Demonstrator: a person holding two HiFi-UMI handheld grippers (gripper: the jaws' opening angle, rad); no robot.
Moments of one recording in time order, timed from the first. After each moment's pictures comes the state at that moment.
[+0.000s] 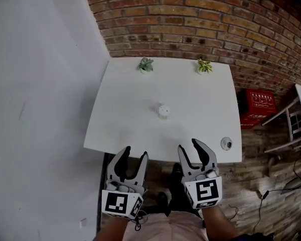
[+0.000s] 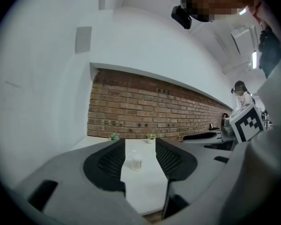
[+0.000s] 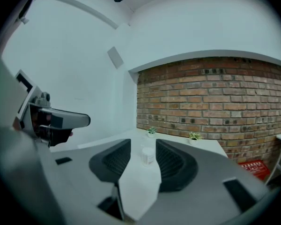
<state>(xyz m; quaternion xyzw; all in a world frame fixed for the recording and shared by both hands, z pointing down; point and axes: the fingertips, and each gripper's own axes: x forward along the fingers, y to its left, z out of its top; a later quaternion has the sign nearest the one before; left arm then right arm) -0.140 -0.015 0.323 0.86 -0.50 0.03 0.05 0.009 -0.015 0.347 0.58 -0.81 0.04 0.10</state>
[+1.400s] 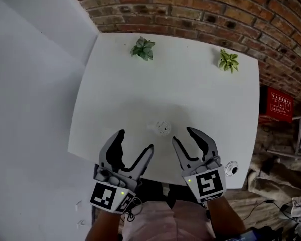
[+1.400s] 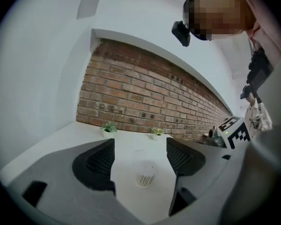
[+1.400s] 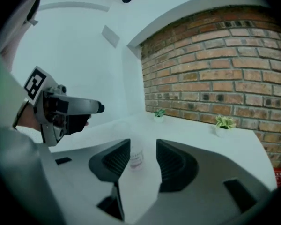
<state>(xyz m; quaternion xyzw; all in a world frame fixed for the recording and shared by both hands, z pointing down) -0.097 -0.179 0.381 0.86 -0.48 0.05 0.13 0.013 -0.180 0.431 0.44 -0.87 0.12 0.17</state>
